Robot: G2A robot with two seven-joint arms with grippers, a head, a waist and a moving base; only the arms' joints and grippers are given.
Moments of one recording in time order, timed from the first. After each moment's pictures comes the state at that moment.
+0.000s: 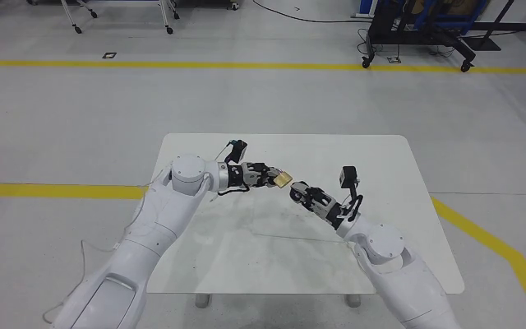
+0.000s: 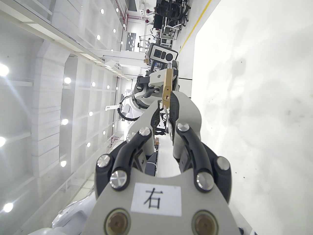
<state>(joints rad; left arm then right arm) 0.75 -1.34 -0.92 -0.97 -0.34 0.12 -1.02 -1.48 -1.17 1.24 -1.67 0.28 -0.05 0.46</state>
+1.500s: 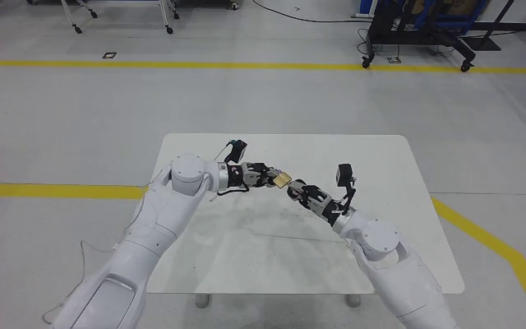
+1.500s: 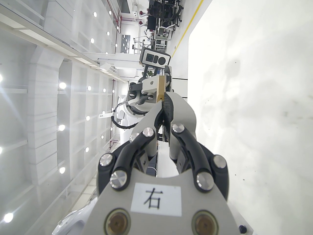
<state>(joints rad) 0.75 -1.34 -0.92 -0.98 -0.32 0.12 -1.02 -1.44 -1.18 1.22 -1.64 0.28 0.01 0.45</state>
